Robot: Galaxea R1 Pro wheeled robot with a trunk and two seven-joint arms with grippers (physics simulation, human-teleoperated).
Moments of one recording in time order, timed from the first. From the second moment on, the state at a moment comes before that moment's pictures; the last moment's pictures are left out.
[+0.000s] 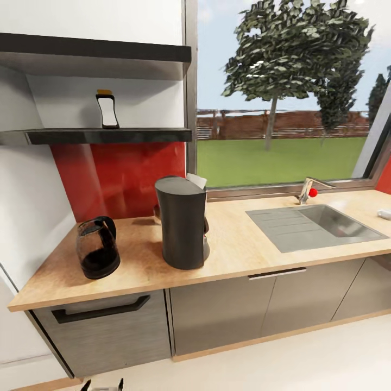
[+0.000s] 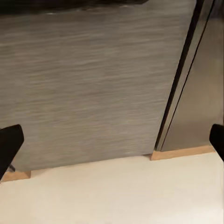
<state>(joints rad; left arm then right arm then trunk) -0.01 0.09 -0.09 -0.67 0.10 -0.52 0.06 -0.16 0.01 -0.25 -0.09 0.28 -0.05 0.13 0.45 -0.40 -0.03</state>
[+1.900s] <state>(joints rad) -1.20 0.04 -0.12 -1.58 0.47 0.78 -0.05 -0.16 0.01 -0.24 -0.09 0.28 -0.07 0.13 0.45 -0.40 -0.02</state>
